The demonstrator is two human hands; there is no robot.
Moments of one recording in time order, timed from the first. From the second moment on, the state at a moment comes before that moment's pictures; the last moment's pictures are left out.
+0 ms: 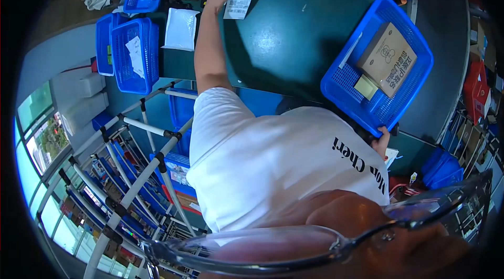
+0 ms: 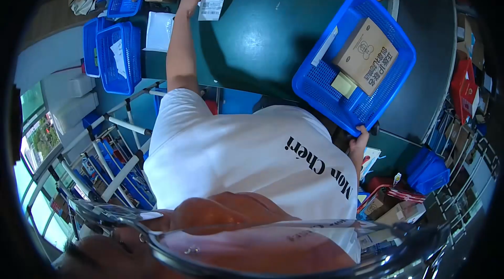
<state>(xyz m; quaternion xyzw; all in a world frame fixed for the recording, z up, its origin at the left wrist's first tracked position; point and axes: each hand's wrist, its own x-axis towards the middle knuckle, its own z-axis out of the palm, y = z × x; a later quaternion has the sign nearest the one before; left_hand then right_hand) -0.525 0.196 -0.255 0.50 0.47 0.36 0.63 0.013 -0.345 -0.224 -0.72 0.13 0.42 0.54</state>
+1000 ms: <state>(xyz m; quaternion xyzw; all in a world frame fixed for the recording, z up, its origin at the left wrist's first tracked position) -0.480 0.118 -0.192 0.68 0.54 0.50 -0.01 0.011 -0.352 -0.231 -0.65 0.08 0.47 0.59</state>
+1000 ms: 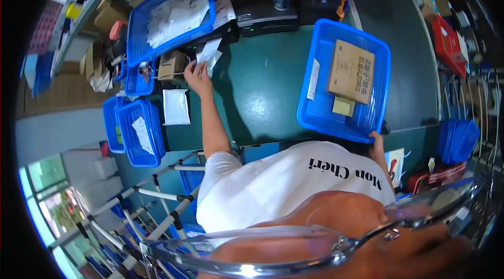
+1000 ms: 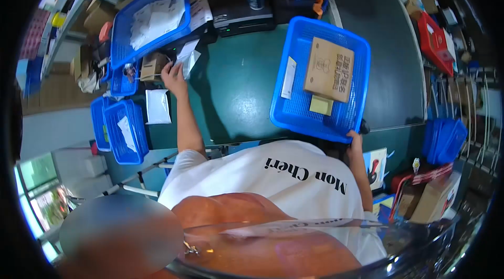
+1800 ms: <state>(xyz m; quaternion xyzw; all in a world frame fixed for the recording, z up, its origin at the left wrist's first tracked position) 0.010 -0.019 -0.271 0.60 0.21 0.28 0.72 0.002 -0.341 -0.205 -0.66 0.10 0.42 0.61</state>
